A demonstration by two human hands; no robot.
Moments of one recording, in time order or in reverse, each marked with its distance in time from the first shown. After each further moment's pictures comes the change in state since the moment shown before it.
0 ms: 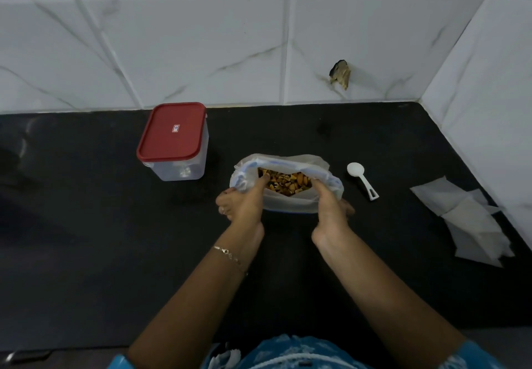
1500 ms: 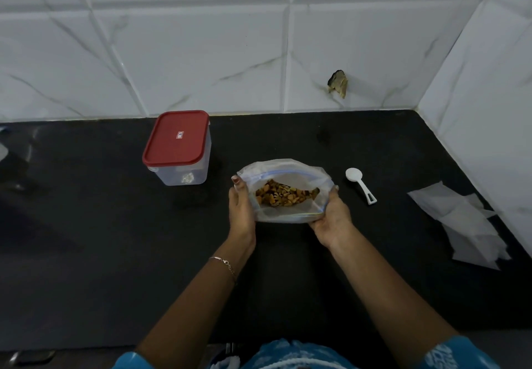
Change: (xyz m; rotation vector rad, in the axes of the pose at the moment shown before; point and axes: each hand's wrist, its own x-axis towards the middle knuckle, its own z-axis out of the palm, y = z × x) left_hand 0.014 -0.026 -0.019 -0.120 -0.404 0.272; right_hand 0.010 -0.003 -0.013 0.223 -0.361 0.042
